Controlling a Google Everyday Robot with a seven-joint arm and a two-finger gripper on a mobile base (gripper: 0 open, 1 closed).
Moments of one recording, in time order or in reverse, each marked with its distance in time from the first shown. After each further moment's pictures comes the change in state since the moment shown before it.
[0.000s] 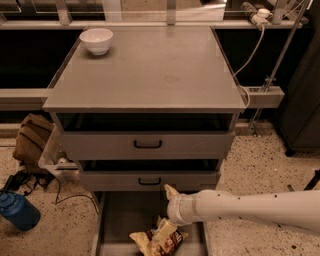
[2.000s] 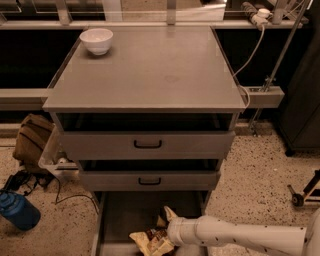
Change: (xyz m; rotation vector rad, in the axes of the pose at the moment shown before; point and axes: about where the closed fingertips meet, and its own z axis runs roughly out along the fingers) arm 0.083 0.036 0.105 -0.015 -0.151 0.117
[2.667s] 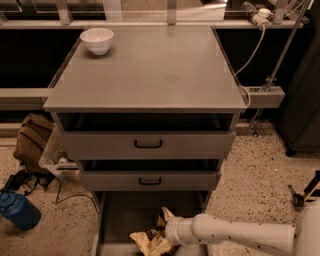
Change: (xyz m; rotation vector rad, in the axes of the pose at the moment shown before) arm 0.006 0.000 0.018 -0.032 0.001 0.016
